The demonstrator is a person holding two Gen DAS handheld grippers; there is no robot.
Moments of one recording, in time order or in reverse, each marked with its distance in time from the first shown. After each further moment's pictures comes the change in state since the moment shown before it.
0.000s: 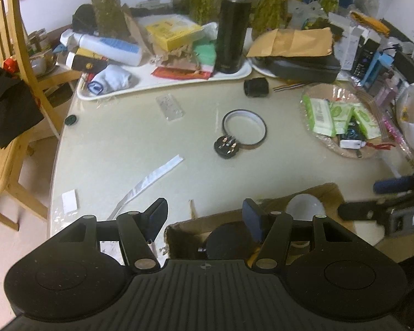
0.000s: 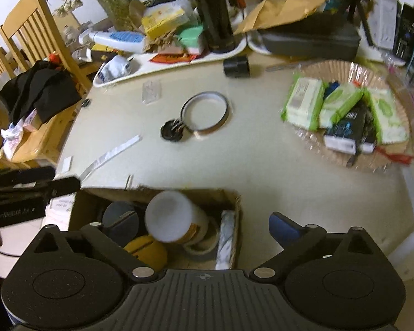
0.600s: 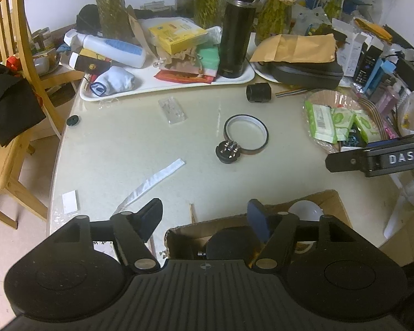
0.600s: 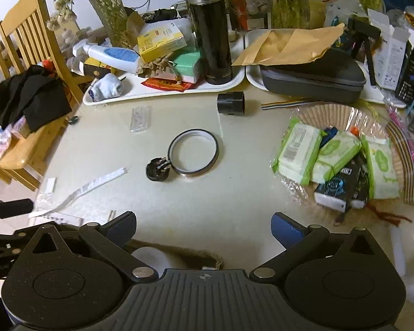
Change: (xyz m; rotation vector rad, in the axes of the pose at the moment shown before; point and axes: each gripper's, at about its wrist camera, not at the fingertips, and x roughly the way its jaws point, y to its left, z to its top) left arm -0.001 0.001 0.003 -0.018 -0.023 -0.002; right arm 0.014 -0.002 0.050 -0.081 -0.056 -0.059
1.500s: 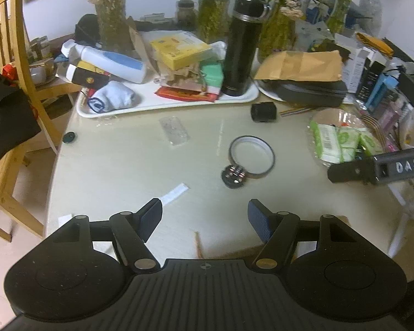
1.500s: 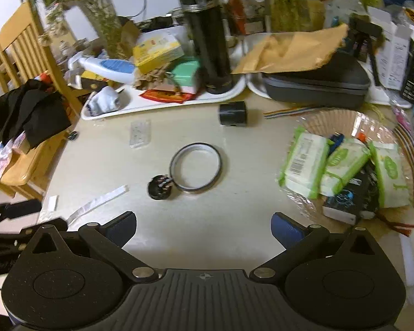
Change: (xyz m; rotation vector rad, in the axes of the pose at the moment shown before) left arm 0.016 0.015 0.018 -0.011 -0.068 -0.020; right arm 0.012 0.000 0.015 0.037 -0.027 0.040
